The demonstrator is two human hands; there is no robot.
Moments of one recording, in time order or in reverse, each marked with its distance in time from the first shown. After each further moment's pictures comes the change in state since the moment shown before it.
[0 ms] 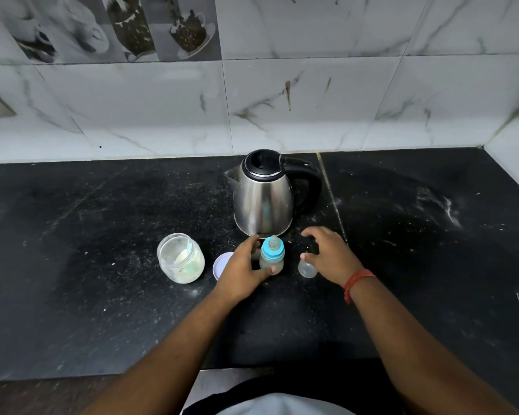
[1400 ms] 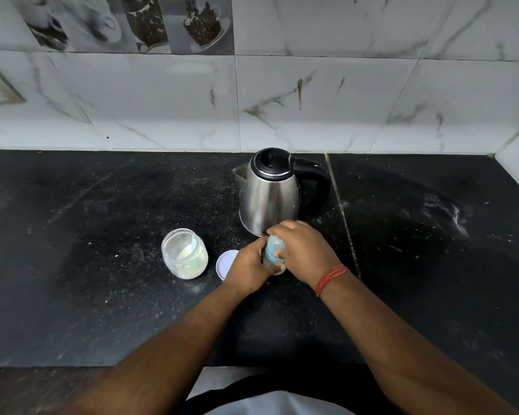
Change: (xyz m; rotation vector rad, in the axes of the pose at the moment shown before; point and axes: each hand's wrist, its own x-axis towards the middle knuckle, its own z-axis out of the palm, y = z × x) left_hand 0.013 -0.005 0.012 -0.062 0.006 -0.025; right_hand 0.000 -0.073 0.008 -0.240 0.062 -0.374
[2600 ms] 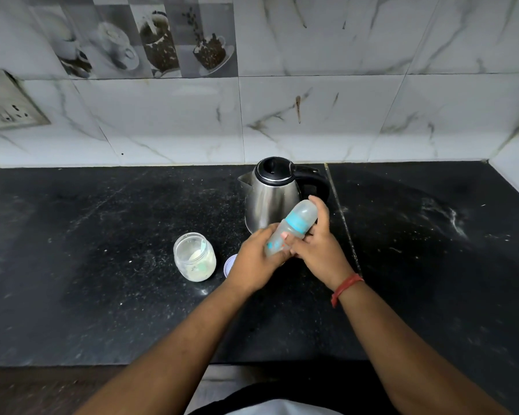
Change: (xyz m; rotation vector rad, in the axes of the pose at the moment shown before) left_hand -0.034 0.073 -0.026 0.070 0.107 0.193; right_hand -0.025 -0.001 -0.004 0.961 0.247 0.247
